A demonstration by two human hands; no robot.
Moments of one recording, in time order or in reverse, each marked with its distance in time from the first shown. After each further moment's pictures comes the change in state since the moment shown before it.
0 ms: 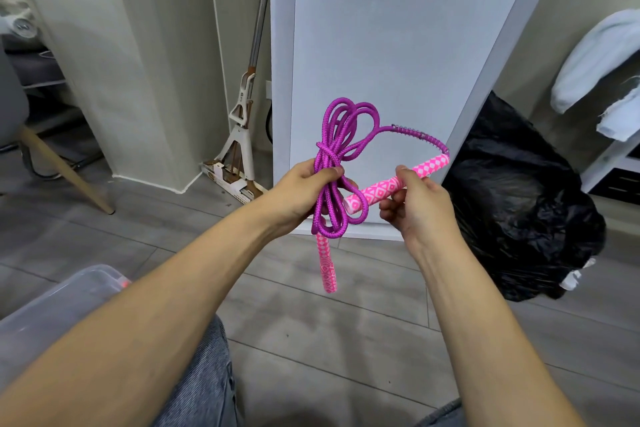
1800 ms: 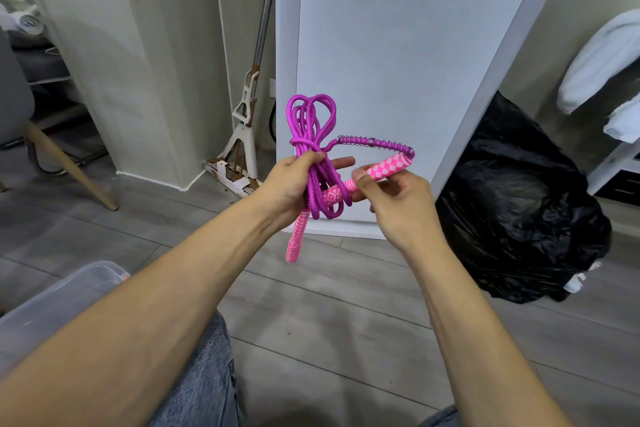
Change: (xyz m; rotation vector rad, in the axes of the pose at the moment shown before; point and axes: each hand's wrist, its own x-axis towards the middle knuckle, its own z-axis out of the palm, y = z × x) left_hand 0.006 0.003 -0.008 -0.338 0.123 -0.061; right_hand -0.027 0.001 0.010 -0.508 -0.256 -0.428
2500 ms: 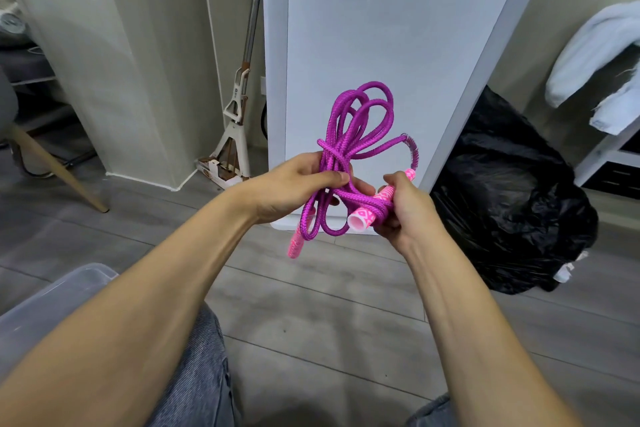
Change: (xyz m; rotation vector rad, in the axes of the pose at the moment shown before) left_hand -0.016 0.014 0.001 0.630 -0.503 0.130; right_hand 0.019 0.017 -0.010 0.383 0.213 0.694
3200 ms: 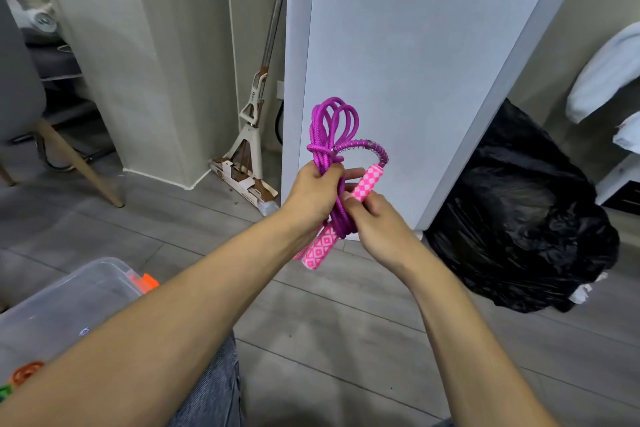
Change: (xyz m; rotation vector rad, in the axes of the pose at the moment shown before) left_hand 0.021 -0.023 0.023 -0.427 0.658 -0.081; right_hand -0.021 0.020 0.020 -0.655 -0.426 -0.540
